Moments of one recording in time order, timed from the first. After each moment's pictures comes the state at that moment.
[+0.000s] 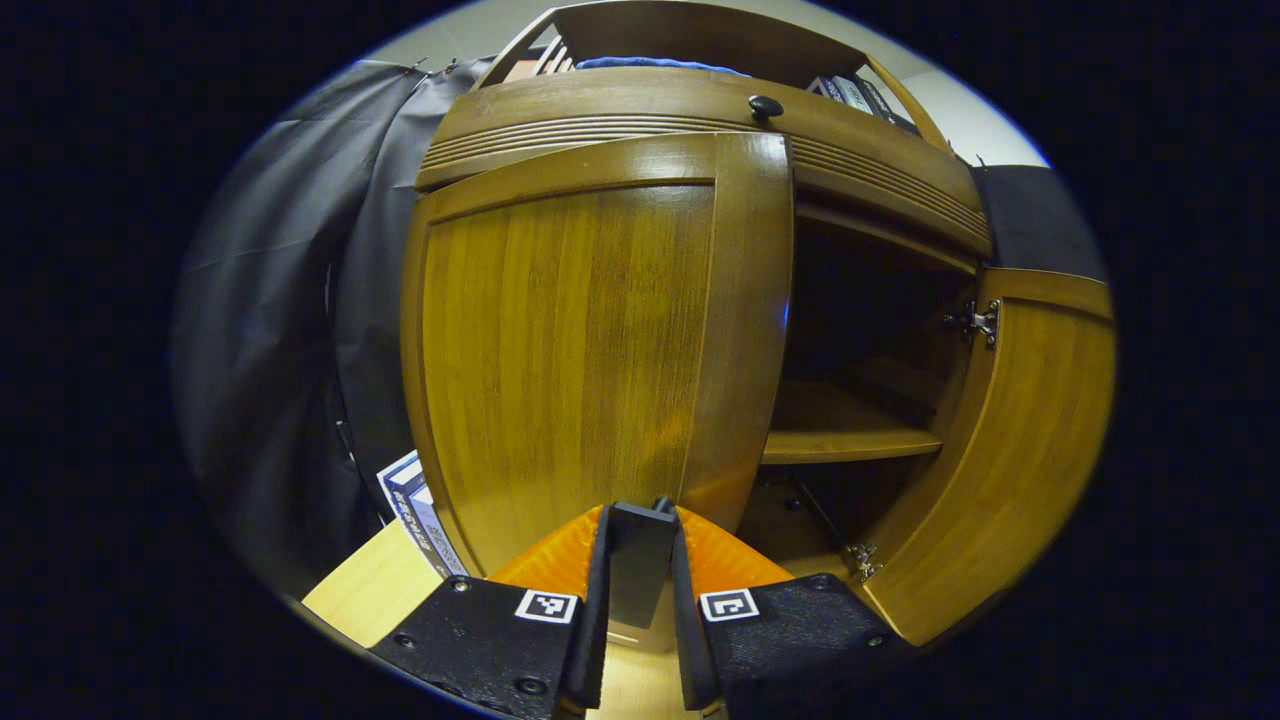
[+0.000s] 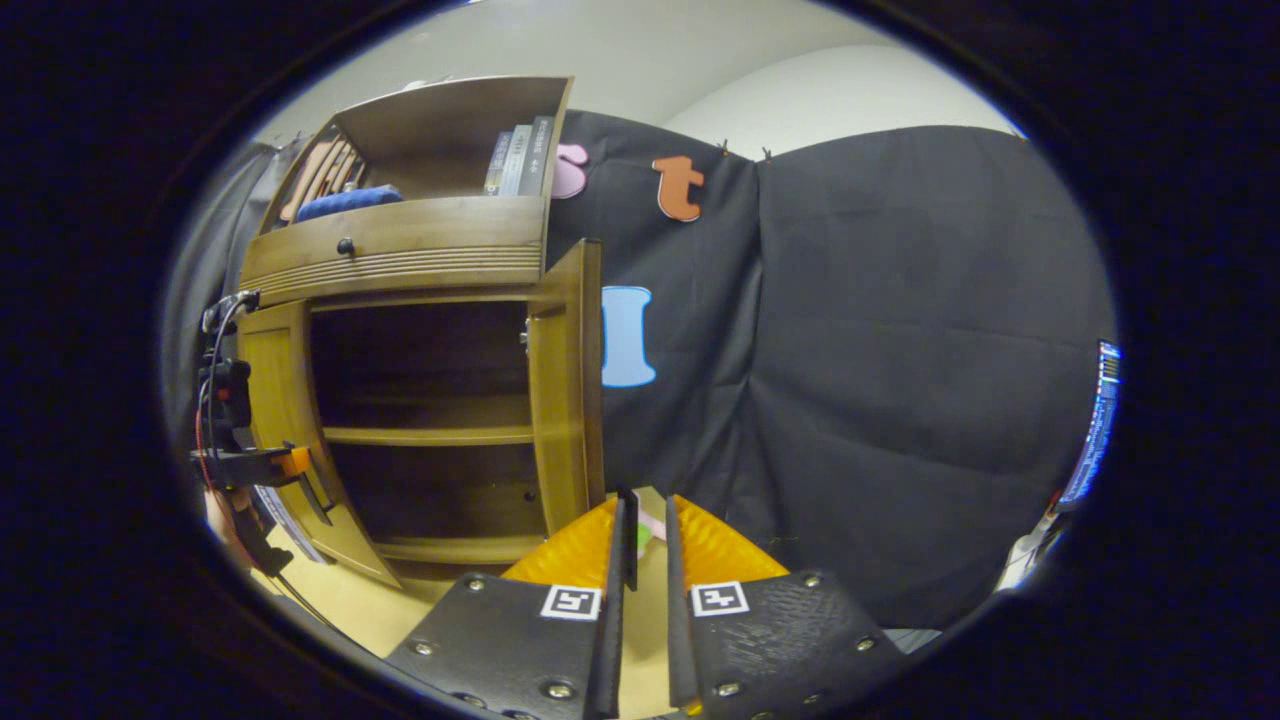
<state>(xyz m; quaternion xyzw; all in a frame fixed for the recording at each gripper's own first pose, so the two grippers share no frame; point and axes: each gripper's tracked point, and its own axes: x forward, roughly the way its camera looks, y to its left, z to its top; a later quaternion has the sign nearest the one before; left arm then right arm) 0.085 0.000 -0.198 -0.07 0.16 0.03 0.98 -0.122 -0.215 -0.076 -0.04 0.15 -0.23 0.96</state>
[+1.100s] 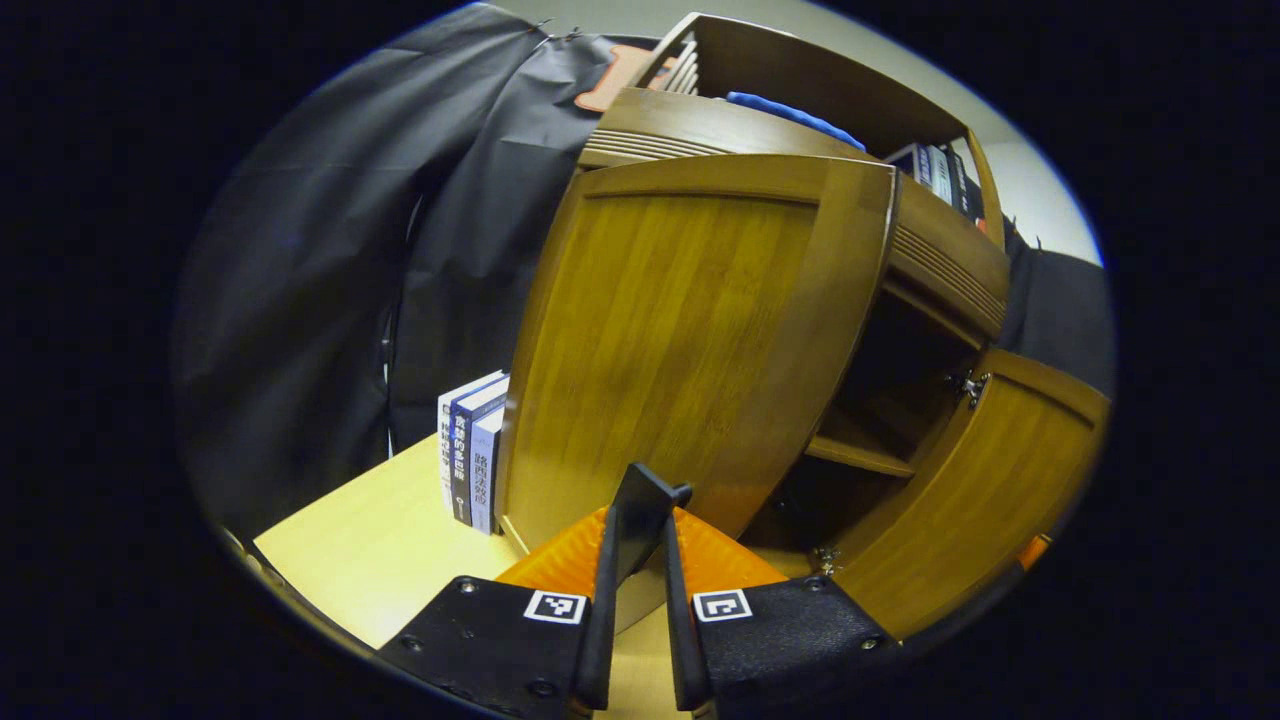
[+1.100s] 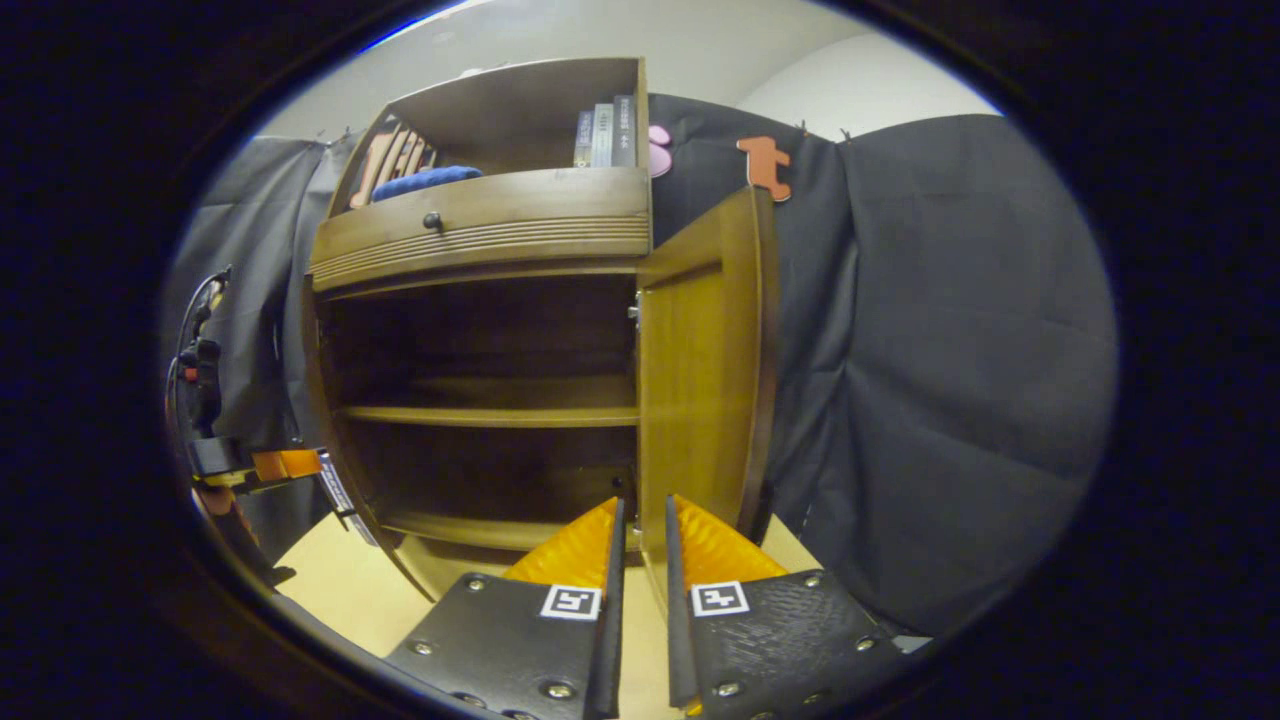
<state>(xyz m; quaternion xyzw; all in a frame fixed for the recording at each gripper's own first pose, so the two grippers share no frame) 0.000 0.044 -0.196 -0.20 0.17 0.07 0.96 -0.079 -0.144 -0.112 -0.02 0.18 -0.10 0.98</state>
